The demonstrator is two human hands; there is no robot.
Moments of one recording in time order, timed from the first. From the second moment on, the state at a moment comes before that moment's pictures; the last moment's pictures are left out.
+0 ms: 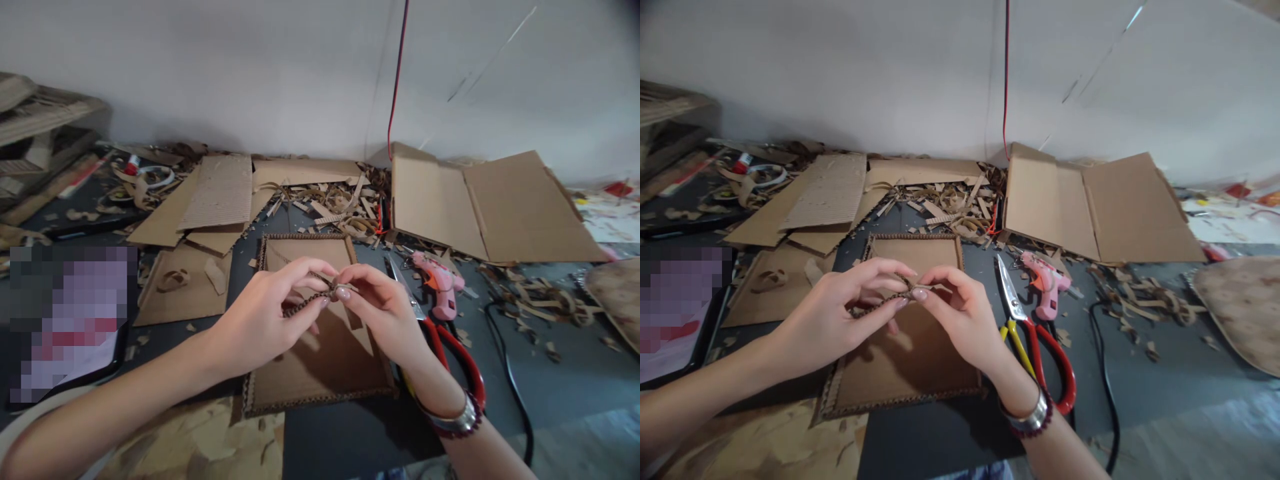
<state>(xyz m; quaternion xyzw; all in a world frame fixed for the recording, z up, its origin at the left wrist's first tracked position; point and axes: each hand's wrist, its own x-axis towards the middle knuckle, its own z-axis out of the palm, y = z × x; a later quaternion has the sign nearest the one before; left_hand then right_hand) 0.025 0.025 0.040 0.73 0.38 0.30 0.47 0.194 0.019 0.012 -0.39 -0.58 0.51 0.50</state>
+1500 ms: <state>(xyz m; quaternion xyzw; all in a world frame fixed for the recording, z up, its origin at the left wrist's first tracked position) 0.028 0.021 0.040 0.75 0.44 0.30 0.39 0.191 0.014 0.016 -0.44 -0.60 0.43 0.51</state>
